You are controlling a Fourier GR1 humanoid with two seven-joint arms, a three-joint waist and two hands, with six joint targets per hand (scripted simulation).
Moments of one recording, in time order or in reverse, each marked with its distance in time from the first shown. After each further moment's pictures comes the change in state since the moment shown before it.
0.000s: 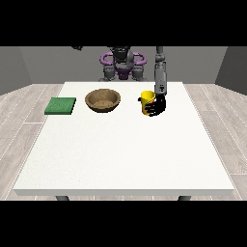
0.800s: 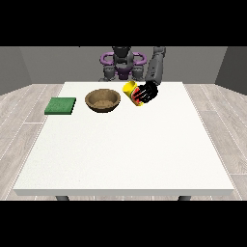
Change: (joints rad) left arm -0.157 -0.040 -0.224 0.020 -0.316 0.381 0.300; right arm 0.032 -0.039 -0.109 0.207 -0.081 0.079 -0.019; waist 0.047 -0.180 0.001
